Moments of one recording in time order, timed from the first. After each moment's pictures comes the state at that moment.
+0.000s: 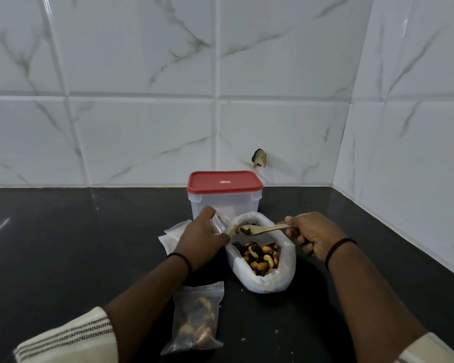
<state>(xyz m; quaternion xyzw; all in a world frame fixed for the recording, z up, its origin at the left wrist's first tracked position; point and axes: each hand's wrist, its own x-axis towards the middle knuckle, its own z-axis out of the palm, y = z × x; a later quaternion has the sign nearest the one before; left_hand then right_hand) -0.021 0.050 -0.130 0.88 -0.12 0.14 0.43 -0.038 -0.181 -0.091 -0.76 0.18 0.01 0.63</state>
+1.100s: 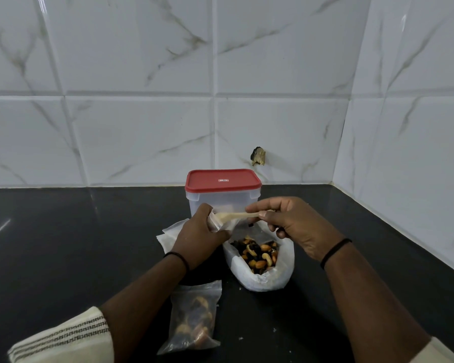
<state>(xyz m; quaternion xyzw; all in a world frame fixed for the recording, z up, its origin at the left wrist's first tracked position) -0.025 0.048 -0.126 0.88 -0.13 0.15 0.44 -0.054 -0.163 -0.079 -0.79 -0.13 -0.01 0.60</state>
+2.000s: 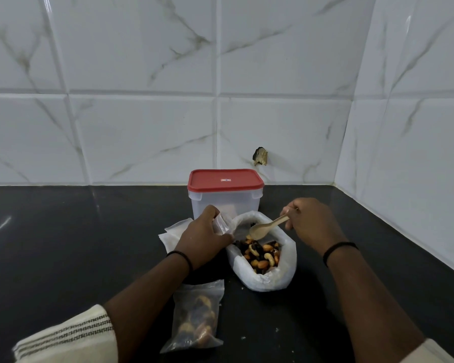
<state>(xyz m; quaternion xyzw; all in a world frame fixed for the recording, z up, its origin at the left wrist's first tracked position) -0.022 0.049 -0.131 0.90 -0.14 0.14 0.39 -0.043 -0.180 -0.085 -0.92 0.04 -0.18 0.34</state>
